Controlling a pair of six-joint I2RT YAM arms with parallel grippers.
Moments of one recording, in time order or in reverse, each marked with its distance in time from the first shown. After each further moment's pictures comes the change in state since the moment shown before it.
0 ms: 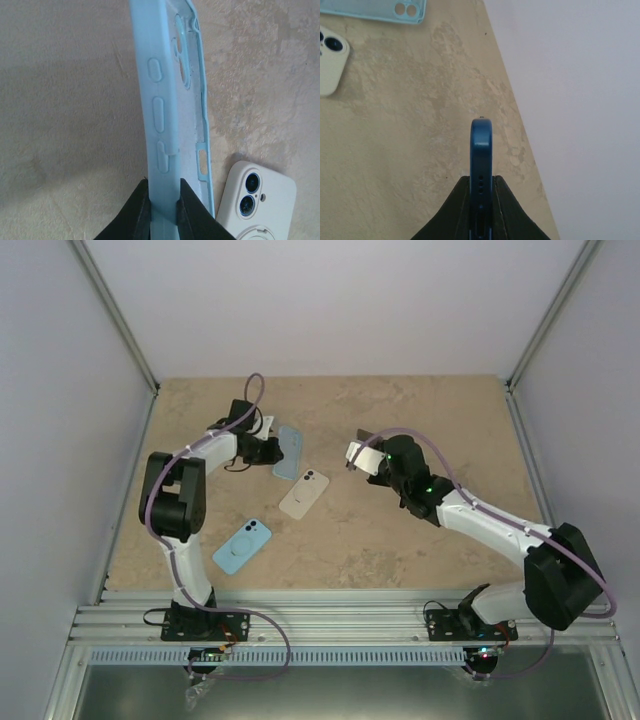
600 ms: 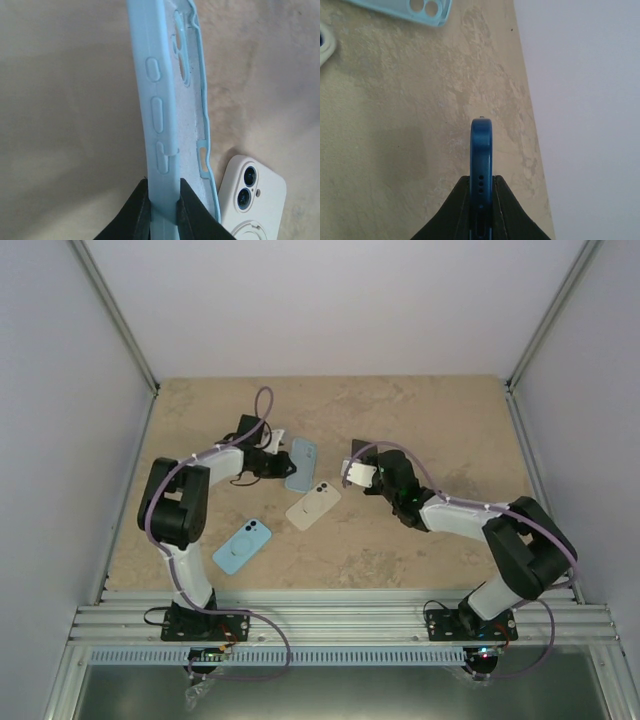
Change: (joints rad) left arm -0.038 -0.037 -0.162 0.138 0.127 -0.029; right arm -0.027 0.193 -0.161 0.354 -0.036 -0.151
